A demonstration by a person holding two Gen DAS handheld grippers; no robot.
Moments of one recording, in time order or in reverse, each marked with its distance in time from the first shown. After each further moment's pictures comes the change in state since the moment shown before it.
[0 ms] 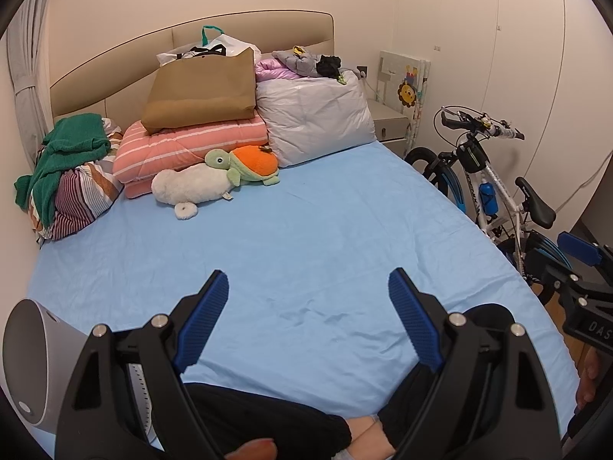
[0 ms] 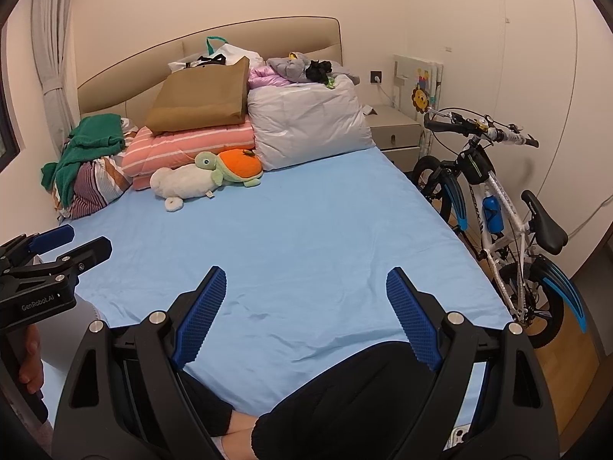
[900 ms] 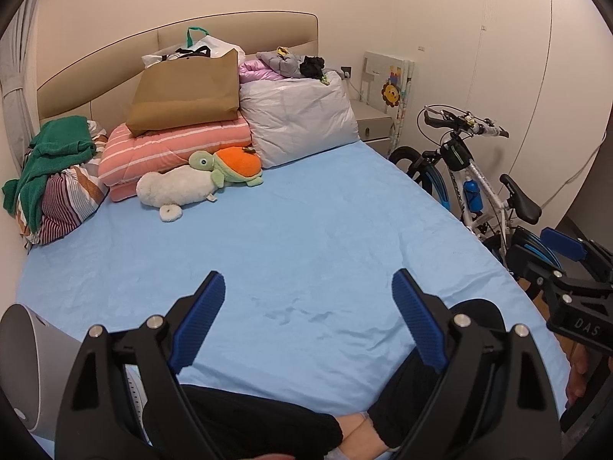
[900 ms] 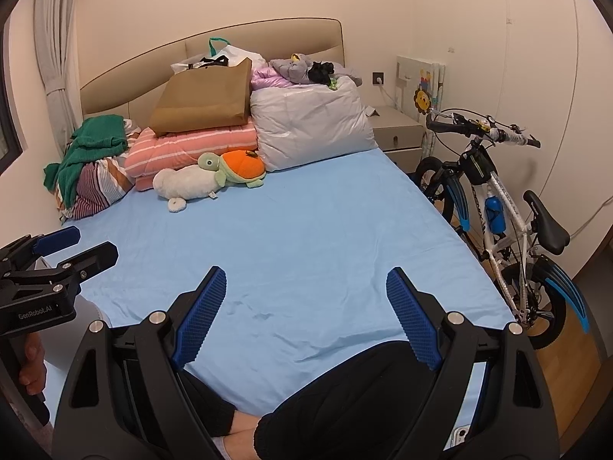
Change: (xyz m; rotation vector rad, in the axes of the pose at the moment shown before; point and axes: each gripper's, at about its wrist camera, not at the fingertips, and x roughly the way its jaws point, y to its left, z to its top) left arm -0.003 -0.015 -0.005 0.018 -0.009 -0.054; right arm 0.001 0.001 0.001 -0.007 -0.001 0.014
